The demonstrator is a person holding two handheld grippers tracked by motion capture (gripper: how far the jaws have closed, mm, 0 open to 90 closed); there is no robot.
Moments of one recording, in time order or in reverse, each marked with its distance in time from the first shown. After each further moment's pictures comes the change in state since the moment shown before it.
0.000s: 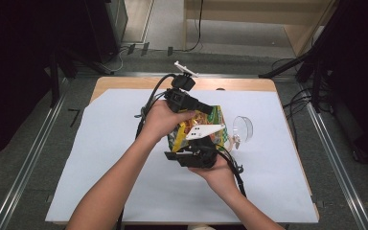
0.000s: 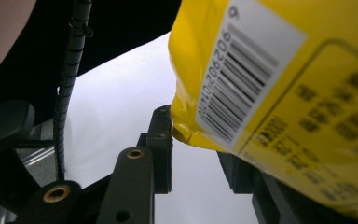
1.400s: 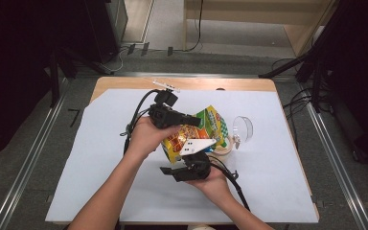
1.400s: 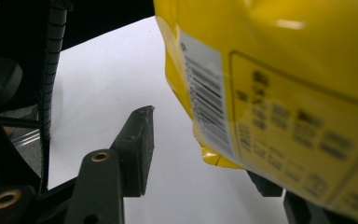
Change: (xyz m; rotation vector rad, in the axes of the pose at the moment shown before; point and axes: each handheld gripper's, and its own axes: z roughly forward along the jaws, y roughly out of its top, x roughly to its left) left arm 0.011 -0.055 -0.020 -0.084 -0.077 0.020; right arm 0.005 -0.038 0.028 0.018 0.028 -0.073
